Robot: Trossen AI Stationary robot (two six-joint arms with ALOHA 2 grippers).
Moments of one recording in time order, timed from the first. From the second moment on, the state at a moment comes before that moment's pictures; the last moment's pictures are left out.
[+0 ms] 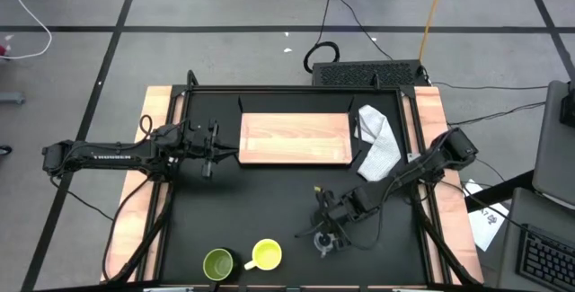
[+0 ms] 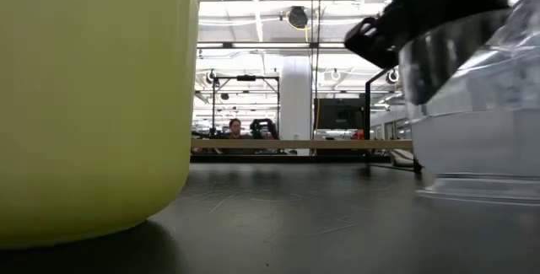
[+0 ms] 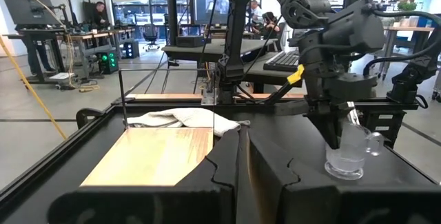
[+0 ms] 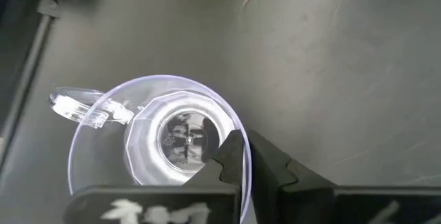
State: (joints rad) left arm 0.18 0.60 0.17 0.47 0.23 0.00; right arm 0.45 1.75 1.17 -0.53 -0.02 0.18
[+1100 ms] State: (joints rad) left arm 0.18 0.60 0.17 0.47 0.23 0.00; right arm 0.36 1.75 1.43 -0.82 0.07 -0.11
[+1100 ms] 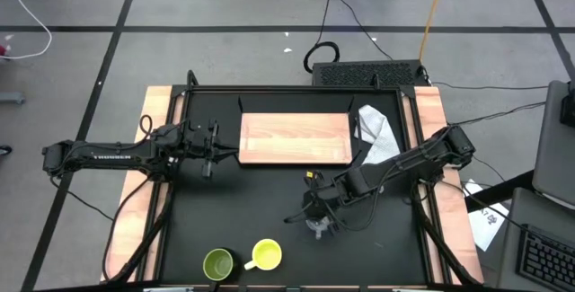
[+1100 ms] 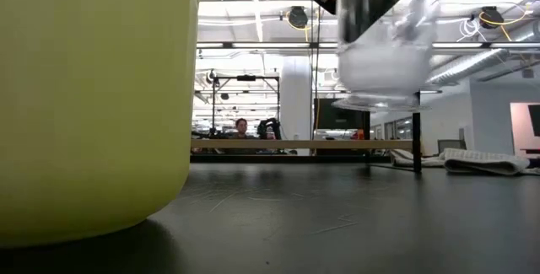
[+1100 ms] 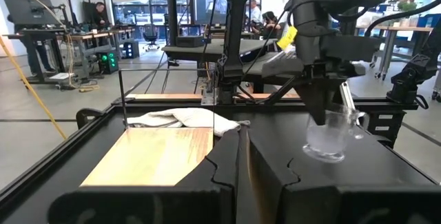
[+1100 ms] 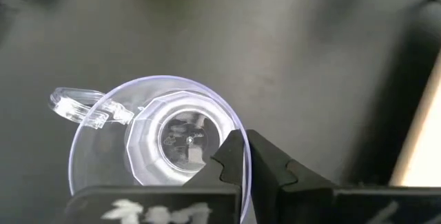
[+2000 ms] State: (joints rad) left arm 0.18 0.60 0.17 0.47 0.23 0.00; right arm 0.05 1.75 1.58 -0.86 -0.15 -0.35
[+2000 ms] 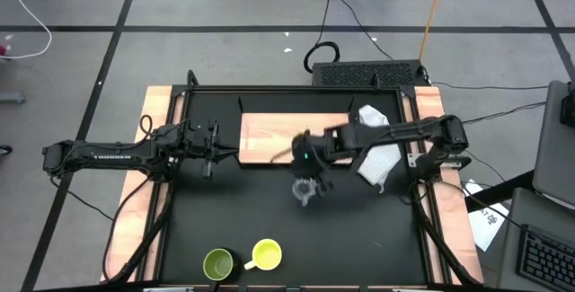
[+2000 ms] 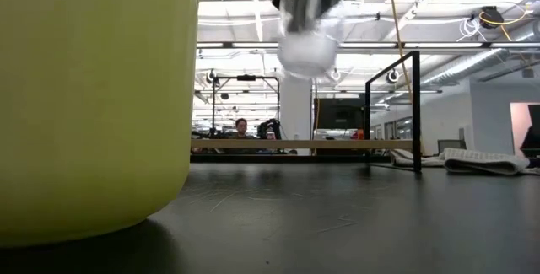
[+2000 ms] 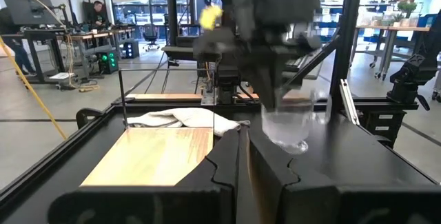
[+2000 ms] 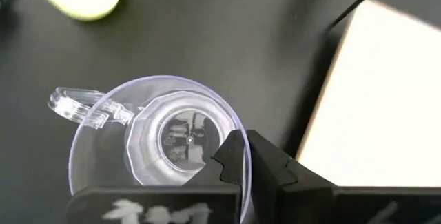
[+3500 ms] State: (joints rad) left arm 0.18 0.60 0.17 0.47 0.23 -0.01; right arm -0.34 2.13 2.07 -1.14 -0.24 -0.67
